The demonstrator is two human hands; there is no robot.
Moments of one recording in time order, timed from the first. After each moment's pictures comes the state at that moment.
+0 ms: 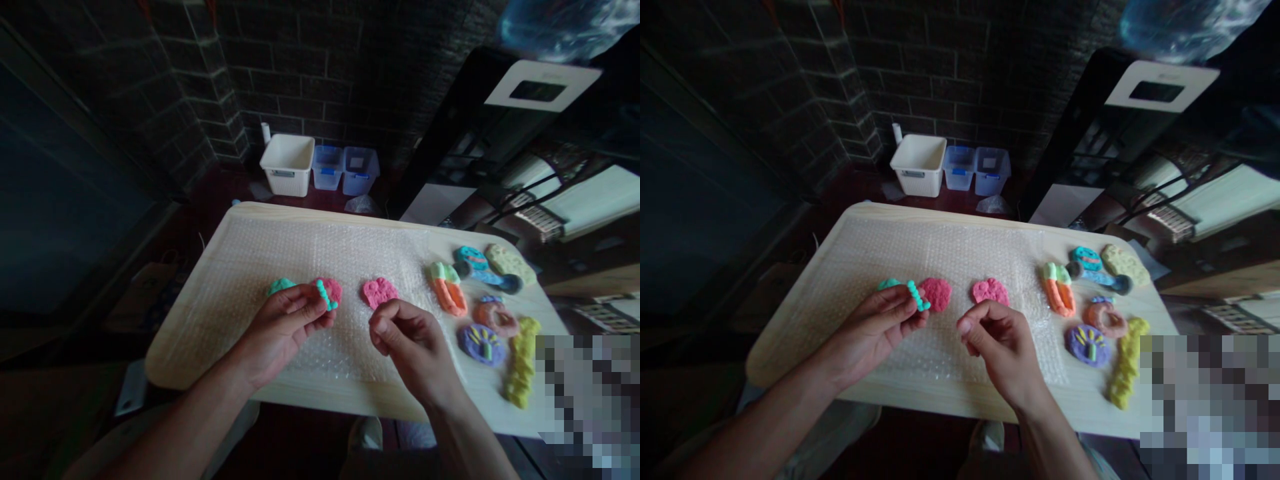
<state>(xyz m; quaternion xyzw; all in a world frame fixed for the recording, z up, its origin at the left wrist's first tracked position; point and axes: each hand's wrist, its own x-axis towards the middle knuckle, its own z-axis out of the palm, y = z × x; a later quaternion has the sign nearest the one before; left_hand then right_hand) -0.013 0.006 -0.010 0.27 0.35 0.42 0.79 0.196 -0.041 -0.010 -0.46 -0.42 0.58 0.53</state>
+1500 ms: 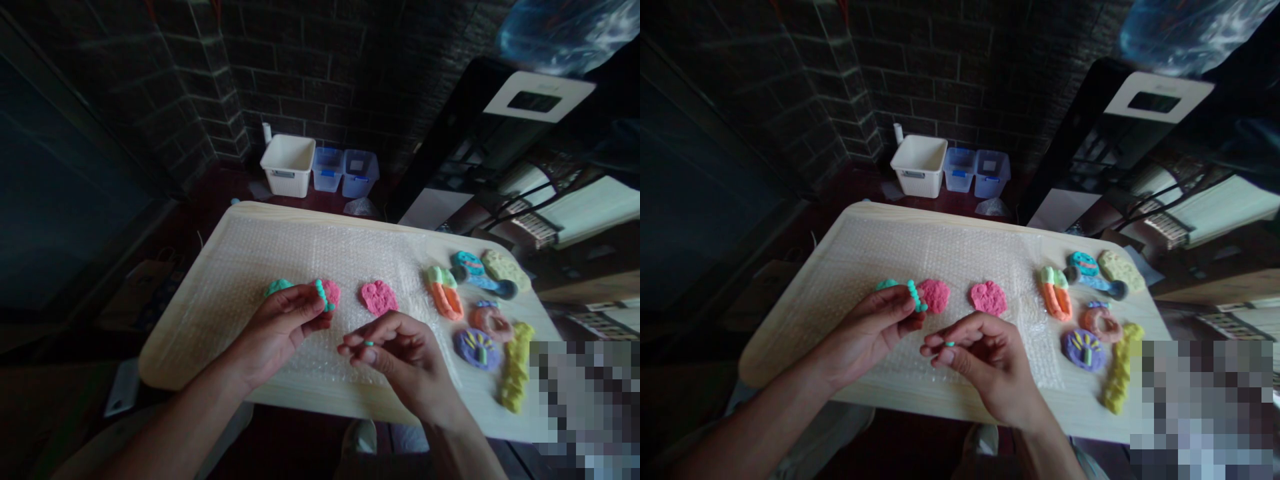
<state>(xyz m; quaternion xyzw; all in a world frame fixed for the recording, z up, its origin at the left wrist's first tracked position) -0.014 0.007 -0.010 0.25 0.34 0.43 0.80 0.186 -0.049 0.000 -0.30 -0.40 0.68 0.54</state>
